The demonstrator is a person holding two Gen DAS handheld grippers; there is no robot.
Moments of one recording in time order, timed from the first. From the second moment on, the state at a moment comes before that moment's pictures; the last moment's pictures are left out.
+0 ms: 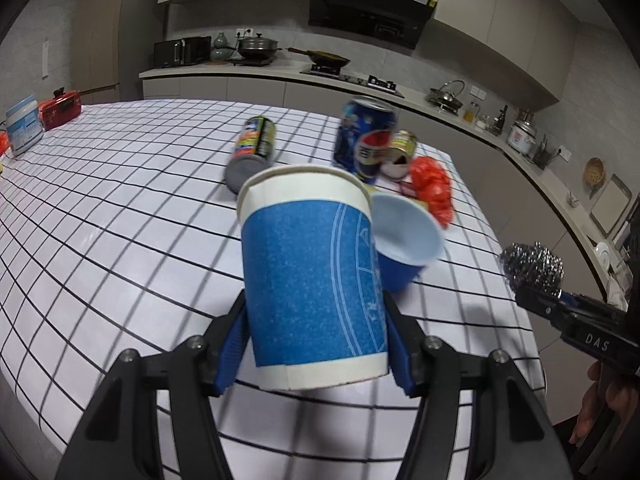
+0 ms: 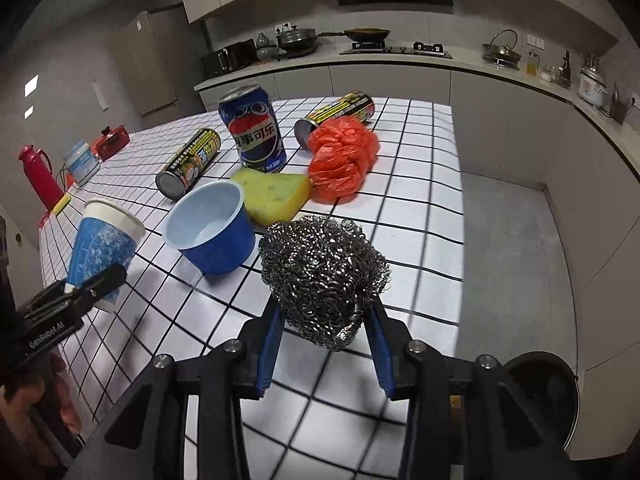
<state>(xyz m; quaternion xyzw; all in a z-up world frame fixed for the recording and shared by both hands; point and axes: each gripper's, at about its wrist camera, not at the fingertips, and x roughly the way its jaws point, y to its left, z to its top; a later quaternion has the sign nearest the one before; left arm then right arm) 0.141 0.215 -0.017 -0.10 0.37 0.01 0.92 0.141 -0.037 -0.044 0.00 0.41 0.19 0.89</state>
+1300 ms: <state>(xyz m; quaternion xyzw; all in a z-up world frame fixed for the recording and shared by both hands) 0.140 -0.105 -0.036 -0.01 0.41 -0.20 0.89 0.070 -0.343 -0.071 0.07 0.42 0.04 0.90</state>
